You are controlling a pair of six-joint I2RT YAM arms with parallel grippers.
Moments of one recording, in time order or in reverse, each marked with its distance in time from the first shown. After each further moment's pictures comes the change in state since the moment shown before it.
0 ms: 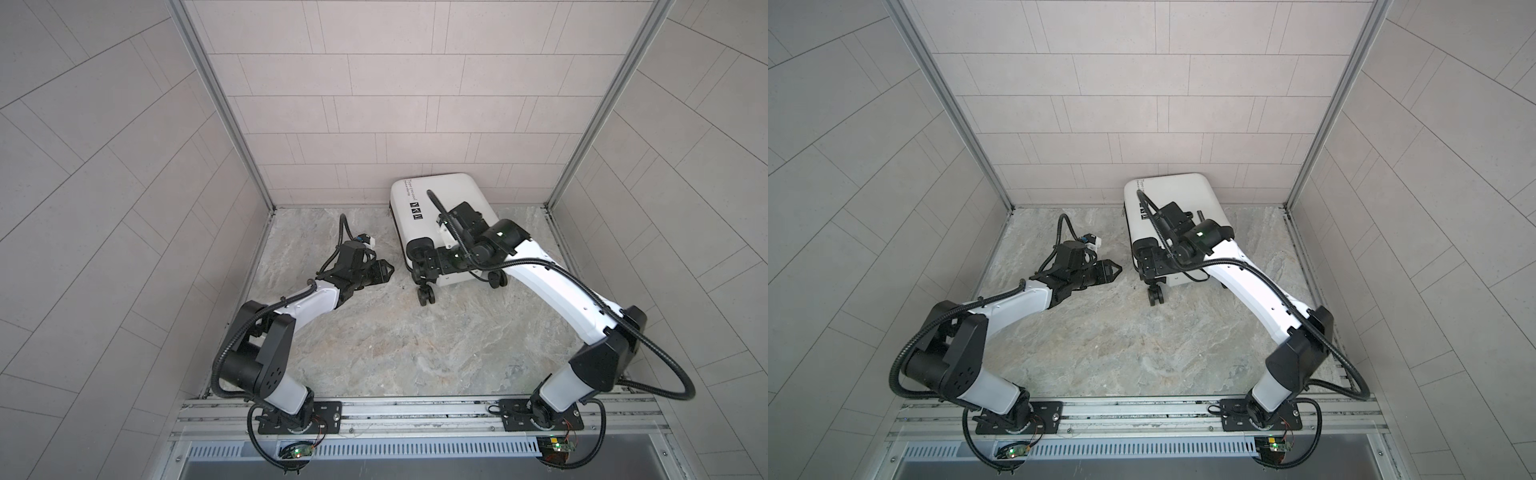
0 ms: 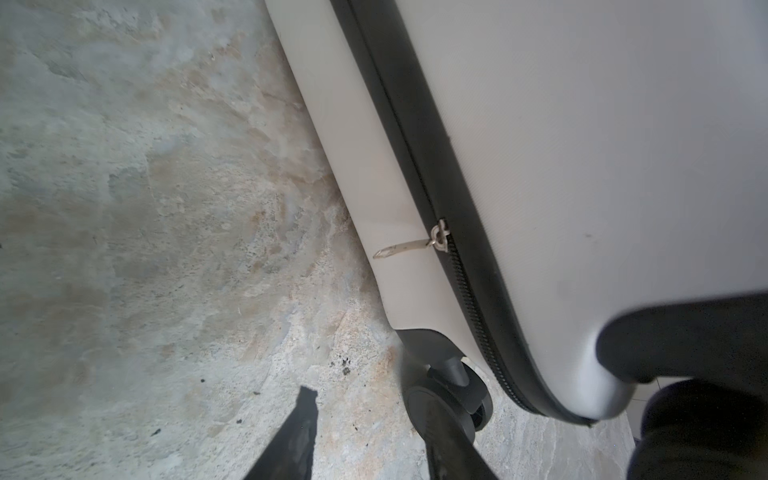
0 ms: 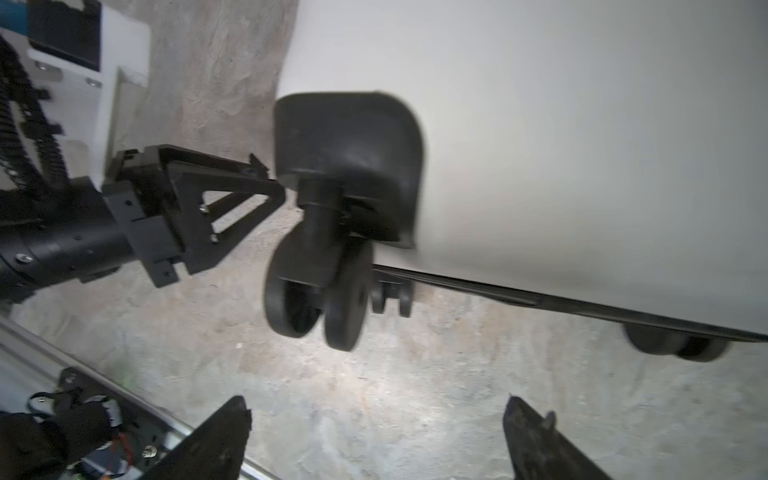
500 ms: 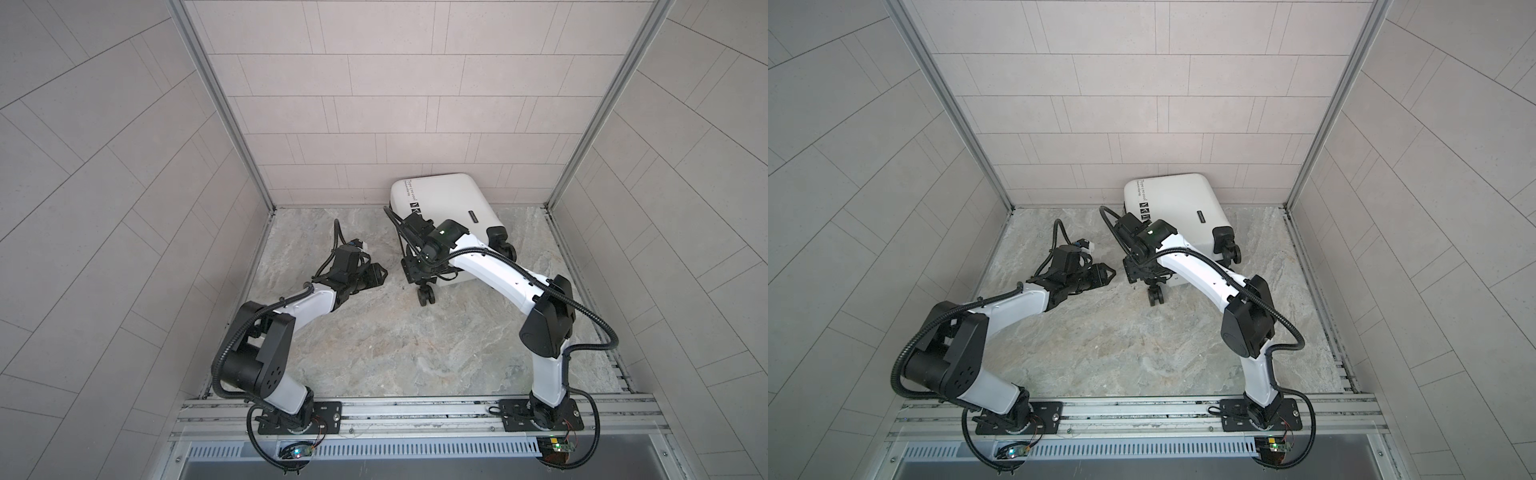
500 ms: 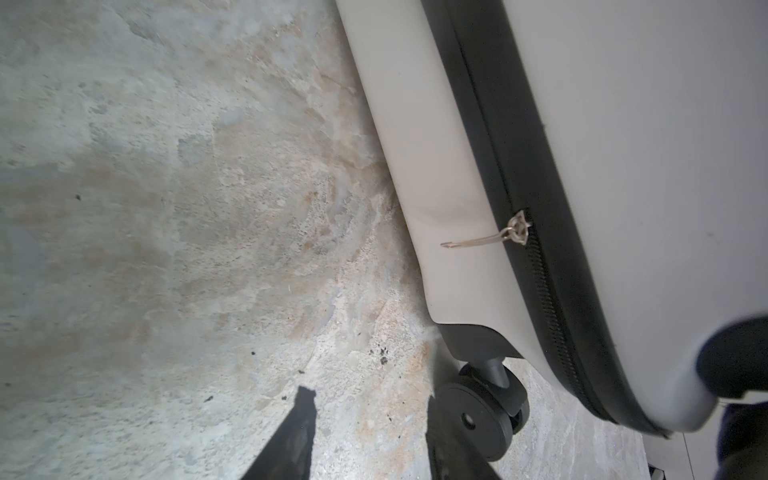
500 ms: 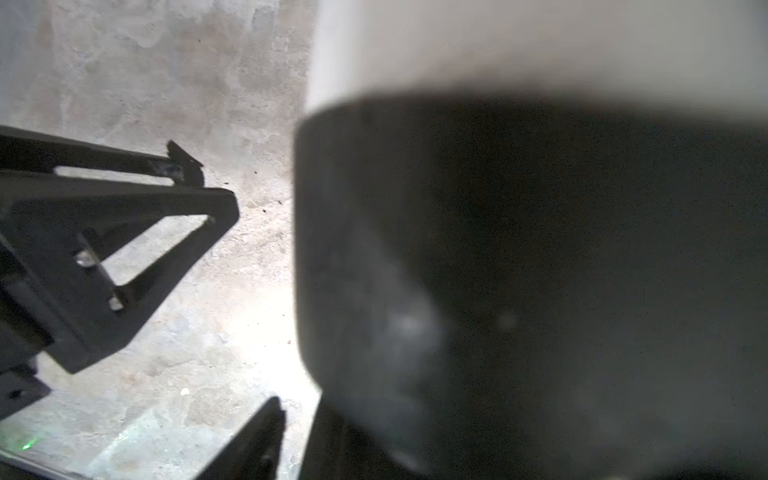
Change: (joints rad) left arm 0.043 -0.010 -0.050 0.005 -0.020 -0.024; right arm 0.064 0.290 0.209 -0.078 0.151 0.019
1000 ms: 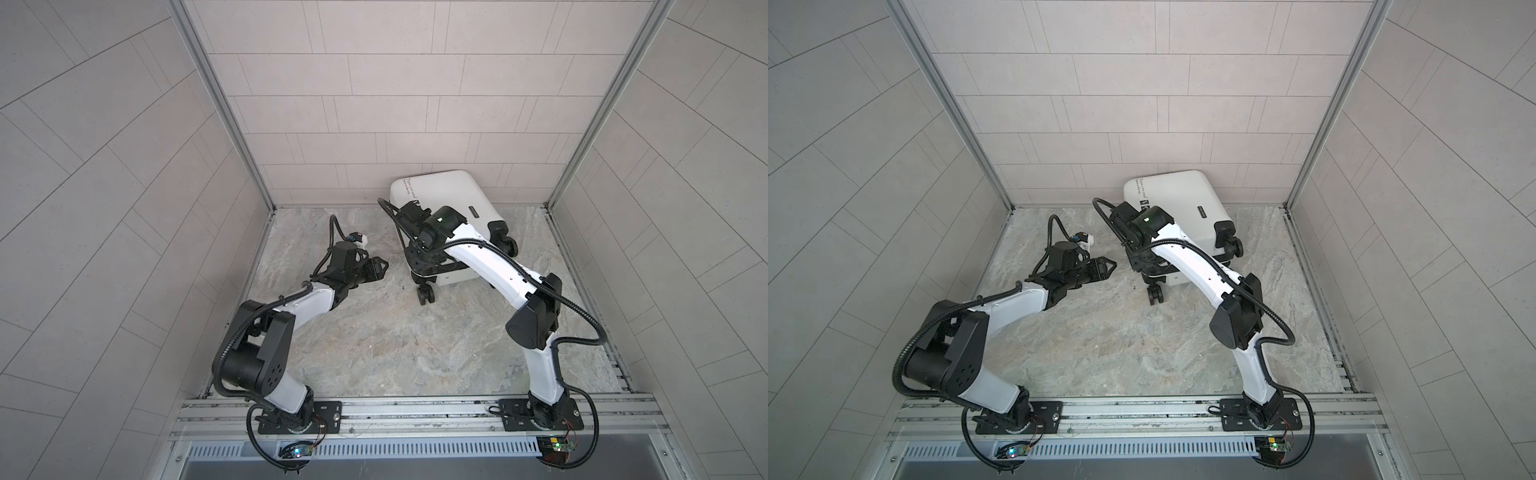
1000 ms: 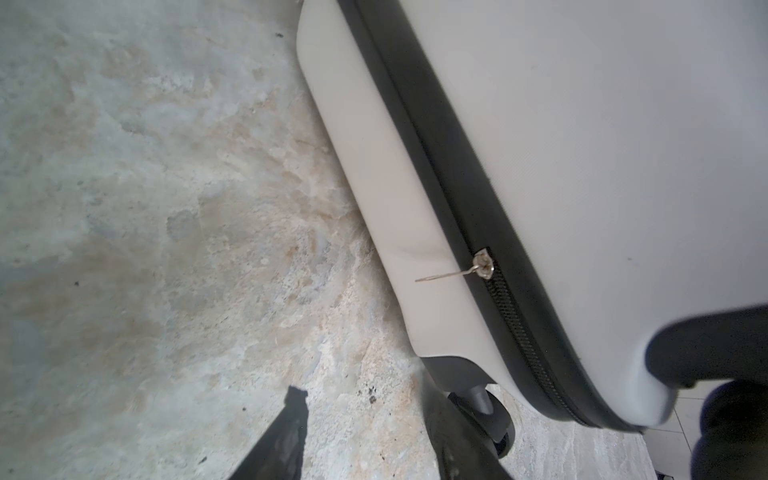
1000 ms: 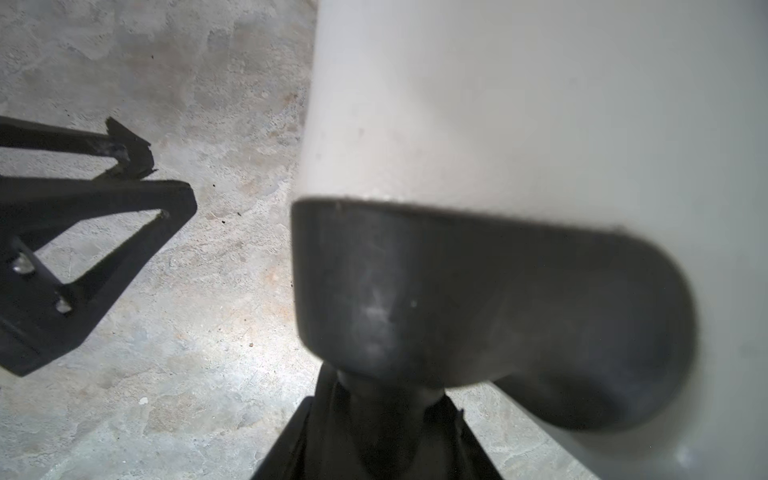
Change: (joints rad) left arm 0.009 0.024 0.002 0.147 0.034 0.072; right arm -0.005 0.105 0.245 -0.209 0.101 -0.045
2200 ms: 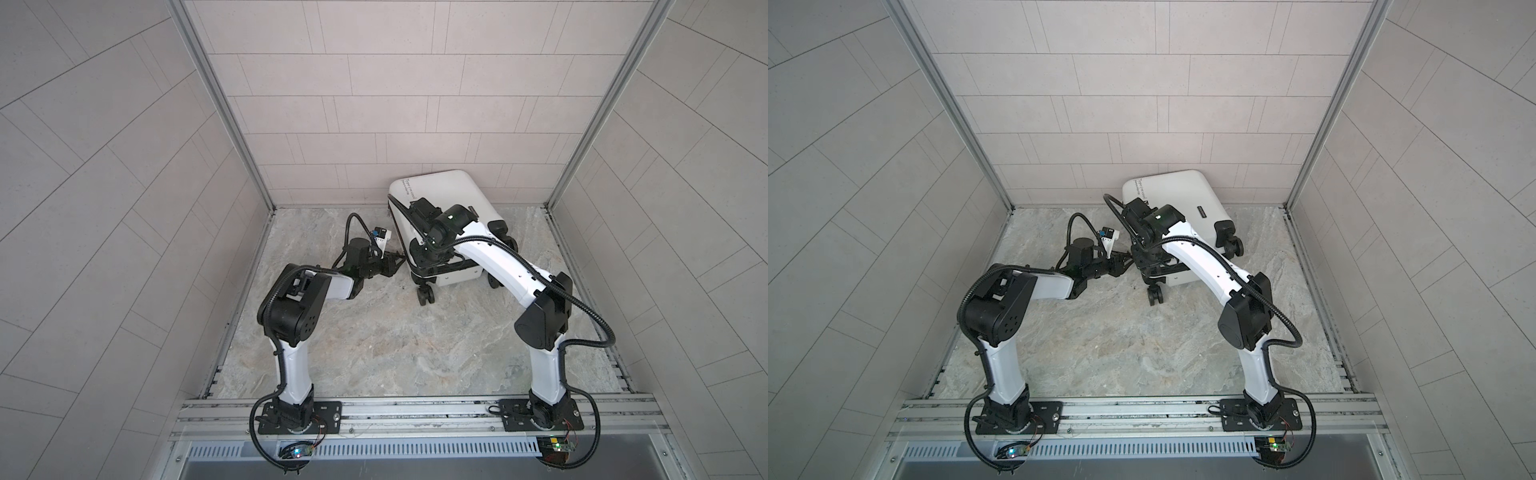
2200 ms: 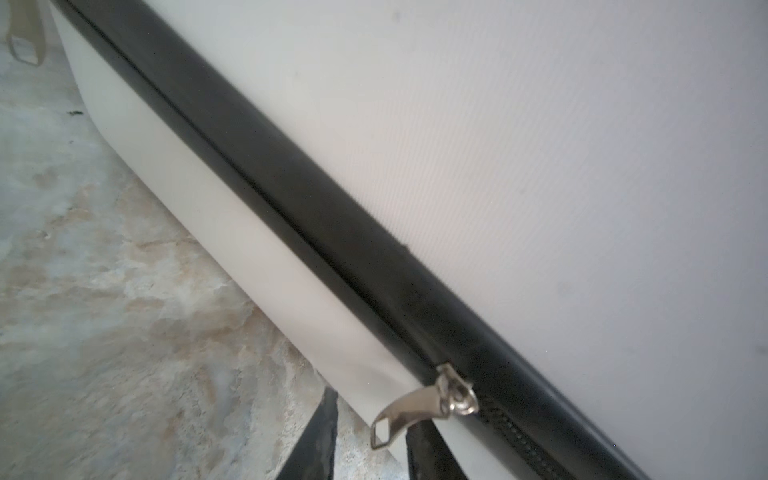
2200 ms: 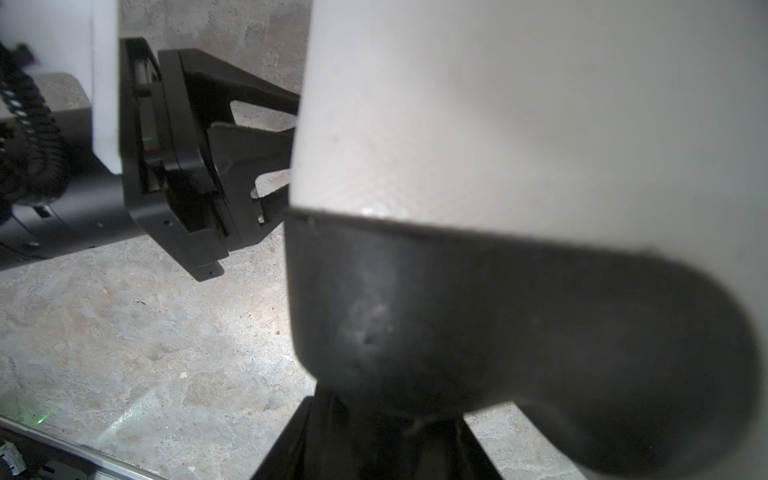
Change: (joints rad) left arm -0.025 0.369 0.155 0.374 0.210 0.229; right arm -0.070 -0.060 -0.107 0.092 -0.169 -0.042
